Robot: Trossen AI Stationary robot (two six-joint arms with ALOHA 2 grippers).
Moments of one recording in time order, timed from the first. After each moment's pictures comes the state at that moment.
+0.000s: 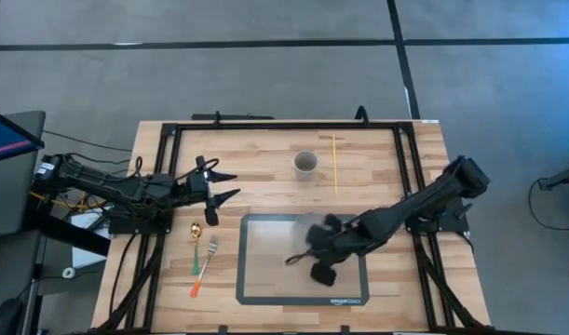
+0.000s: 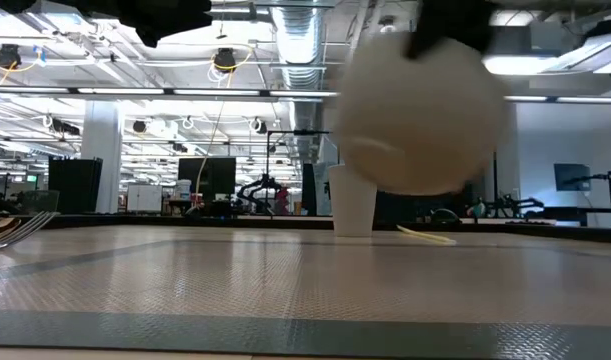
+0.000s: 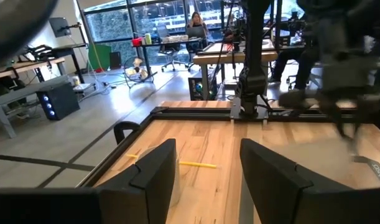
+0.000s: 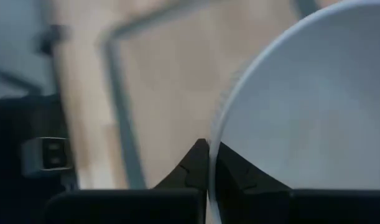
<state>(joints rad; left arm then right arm) -0.26 0.76 0.47 0.25 -0.51 0.13 0.48 1.66 1.27 -0.57 0.20 0.71</state>
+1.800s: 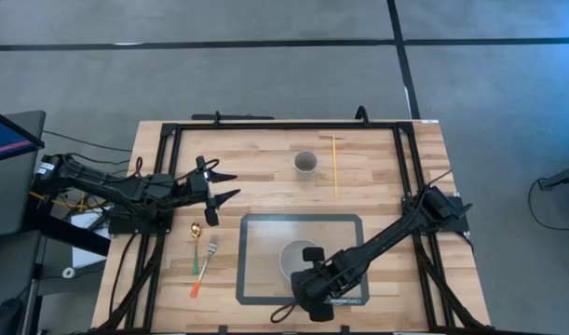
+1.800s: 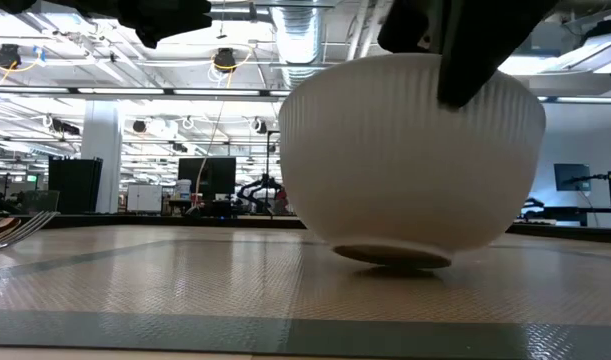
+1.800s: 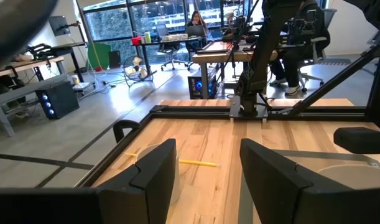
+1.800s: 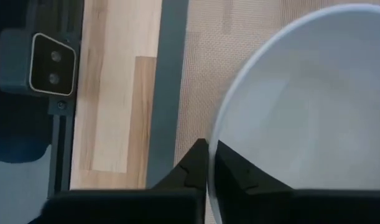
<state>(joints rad) -0.26 0.76 0.47 0.25 -0.51 0.12 0.59 2.04 1.63 -0.81 0.13 0.48</state>
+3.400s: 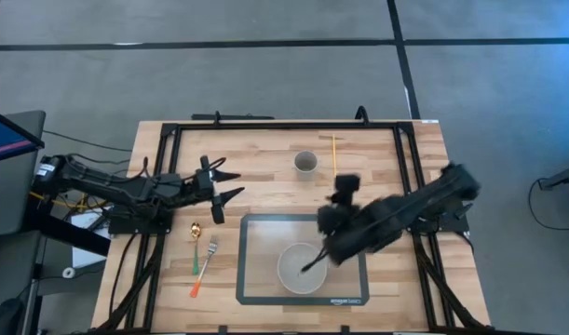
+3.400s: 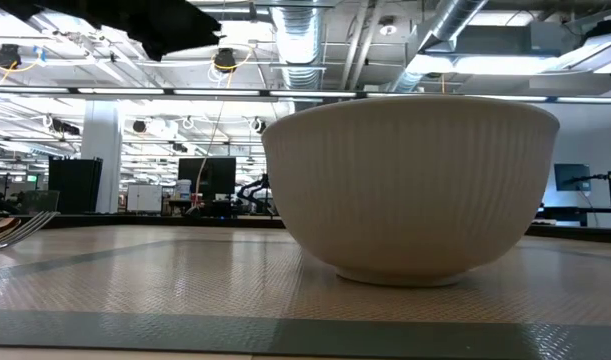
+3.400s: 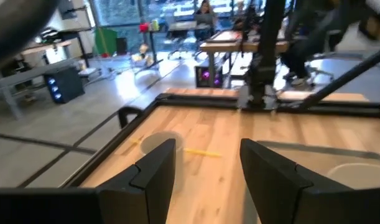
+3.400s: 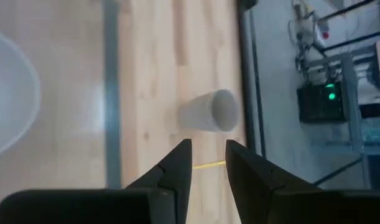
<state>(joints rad) -0.21 0.82 0.47 0.26 -0.51 0.07 0.48 1.74 1.85 -1.51 0.80 0.32</state>
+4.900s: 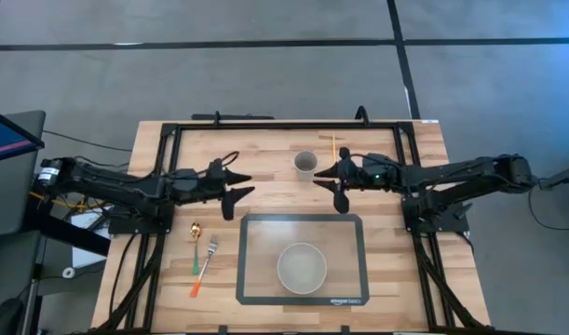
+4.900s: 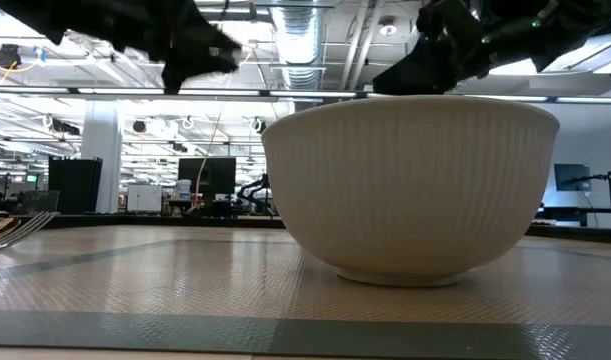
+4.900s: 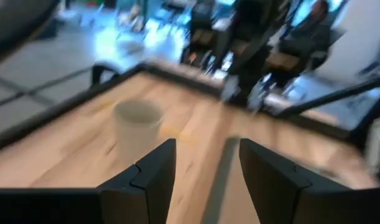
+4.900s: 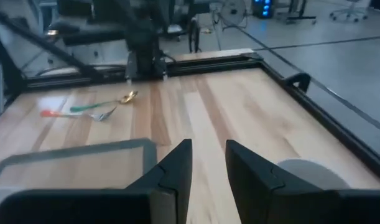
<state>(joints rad) -0.10 0.97 0.46 0.36 -0.32 -0.22 -0.09 1.14 0.54 0.34 0.05 0.03</state>
